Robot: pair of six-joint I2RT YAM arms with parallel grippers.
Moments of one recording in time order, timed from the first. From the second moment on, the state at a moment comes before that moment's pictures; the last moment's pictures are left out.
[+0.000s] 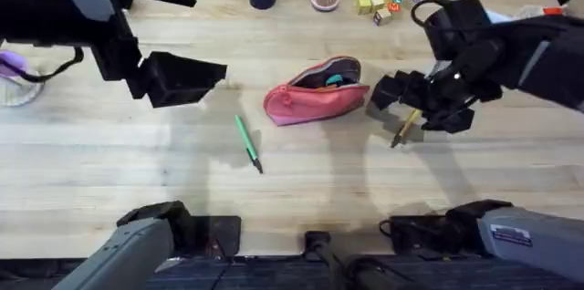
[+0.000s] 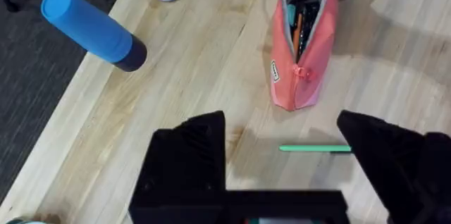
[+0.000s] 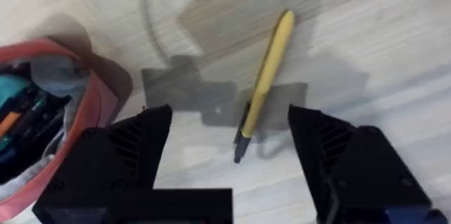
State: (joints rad) left arm 0.20 1.11 1.33 -1.30 0.76 1.19; right arm 0.21 1.37 0.84 -0.89 0.07 0.68
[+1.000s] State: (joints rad) left arm 0.20 1.11 1.33 -1.30 0.76 1.19; right arm 0.19 1.35 0.75 -0.84 0.07 0.76
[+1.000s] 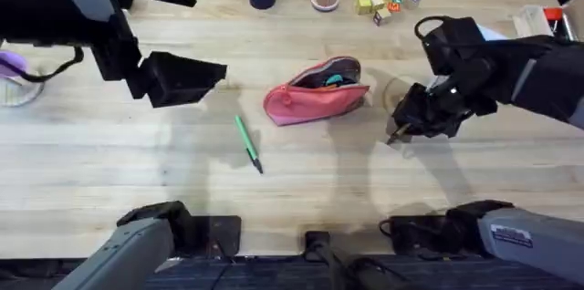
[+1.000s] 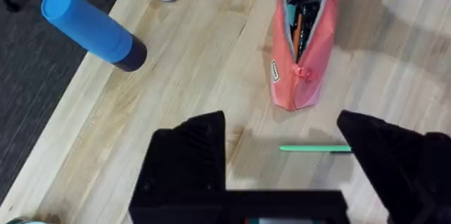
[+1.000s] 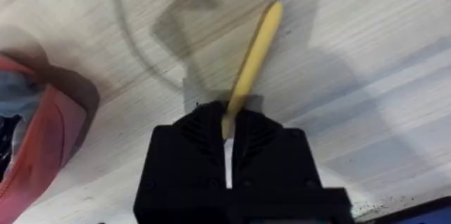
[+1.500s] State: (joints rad) left arm 0.20 1.11 1.33 -1.30 0.76 1.19; right arm 0.19 1.36 1.03 -0.95 0.03 0.64
